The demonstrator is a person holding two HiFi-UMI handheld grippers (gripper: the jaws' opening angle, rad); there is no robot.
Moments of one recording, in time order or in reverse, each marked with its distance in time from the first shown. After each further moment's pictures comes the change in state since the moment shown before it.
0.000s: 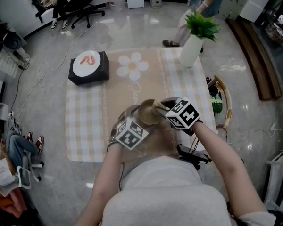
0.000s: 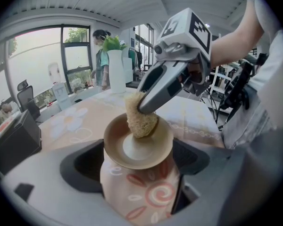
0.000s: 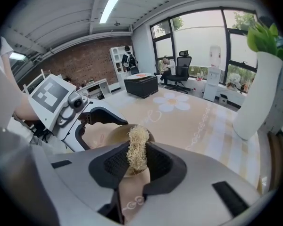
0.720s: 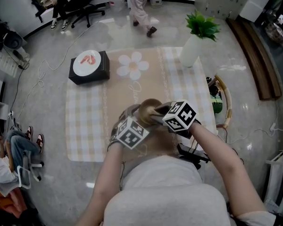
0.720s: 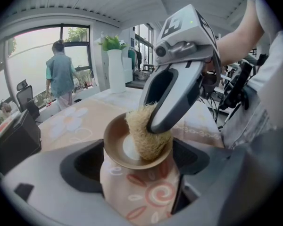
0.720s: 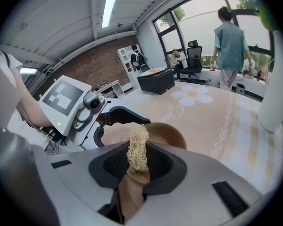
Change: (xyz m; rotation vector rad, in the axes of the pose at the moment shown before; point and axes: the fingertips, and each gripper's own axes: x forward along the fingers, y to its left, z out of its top) left arm 0.000 -0.001 0.000 0.001 0.003 -0.007; right arm 0.012 0.046 -0.002 0.033 0.020 0.211
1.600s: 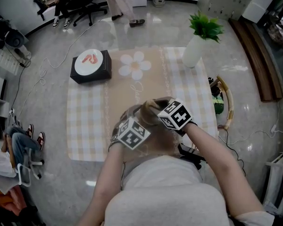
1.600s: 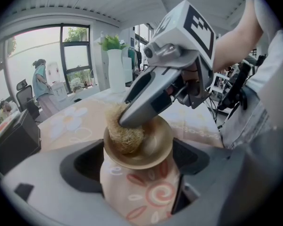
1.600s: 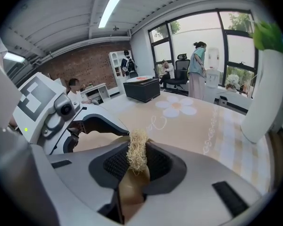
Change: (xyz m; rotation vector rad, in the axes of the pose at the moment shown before) left arm 0.000 0.000 -0.001 -0.002 0.000 -0.004; right arm 0.011 -0.037 0.024 -0.021 -0.082 -0.219
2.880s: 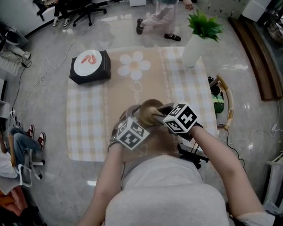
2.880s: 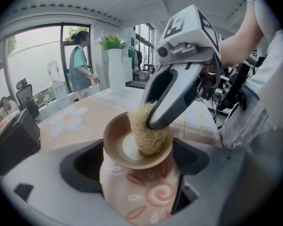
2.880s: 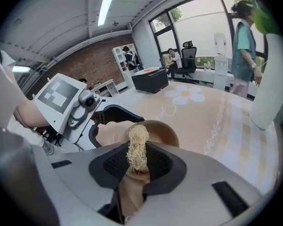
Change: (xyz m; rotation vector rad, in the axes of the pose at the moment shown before) left arm 0.000 0.000 -0.001 -0.008 0.003 -0.003; right arm -0.022 0.024 -0.026 0.040 0.098 0.144
